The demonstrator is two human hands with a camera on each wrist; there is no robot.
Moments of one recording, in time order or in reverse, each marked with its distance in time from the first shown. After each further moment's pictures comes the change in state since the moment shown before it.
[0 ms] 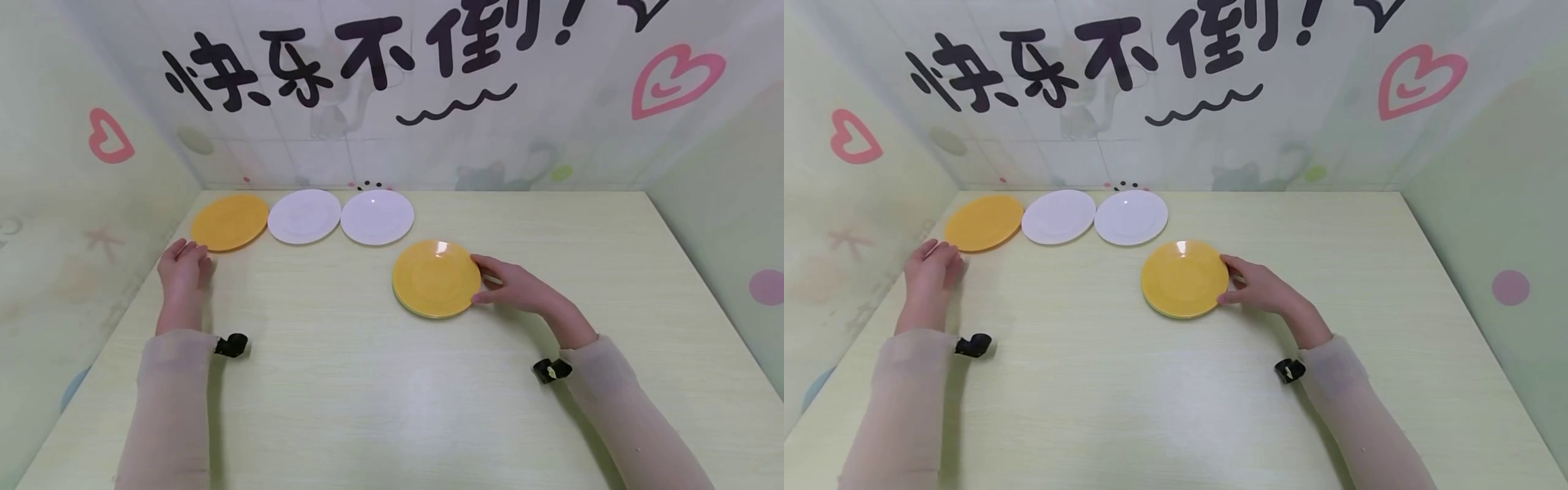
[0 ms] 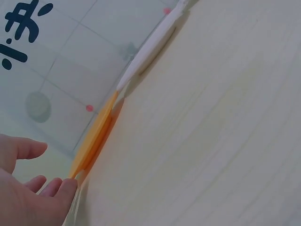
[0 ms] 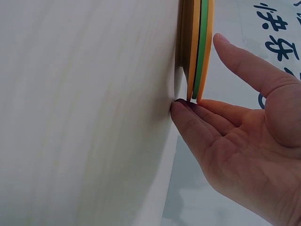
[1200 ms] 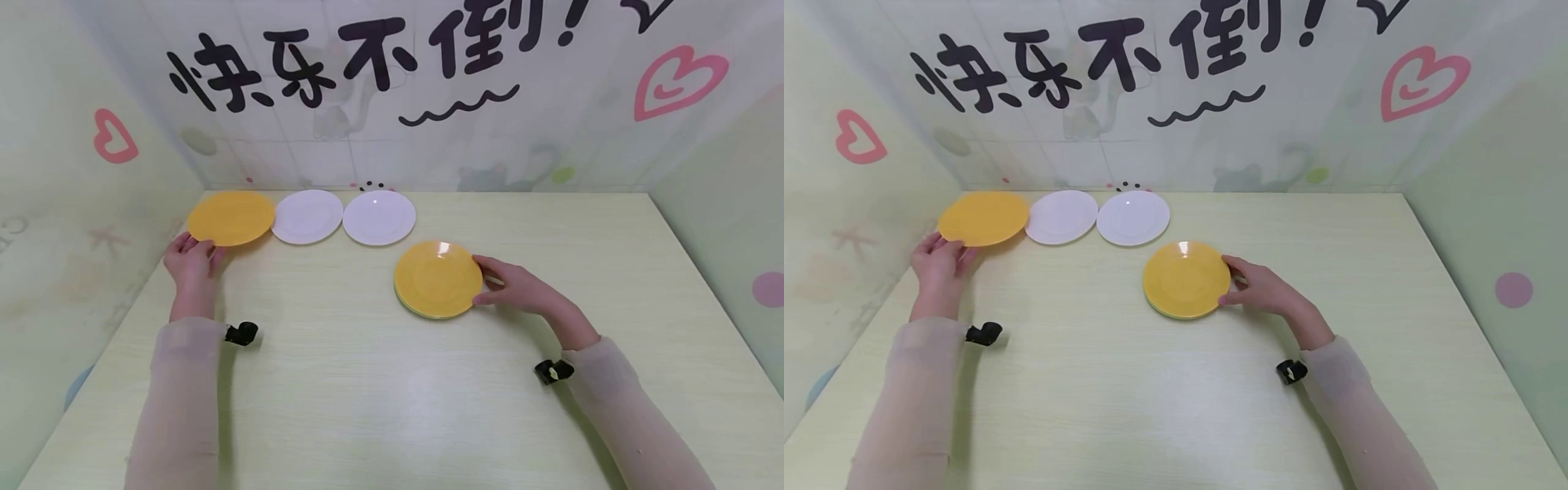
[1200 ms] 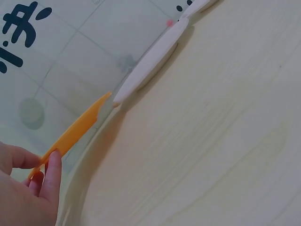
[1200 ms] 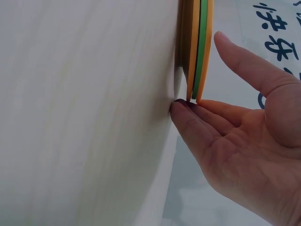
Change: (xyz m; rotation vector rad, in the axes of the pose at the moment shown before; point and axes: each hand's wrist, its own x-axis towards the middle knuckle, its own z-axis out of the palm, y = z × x) left_hand -0.001 0.001 0.018 -0.172 0.019 0.049; right_hand 0.000 0.000 0.002 -0.002 -0.002 0.010
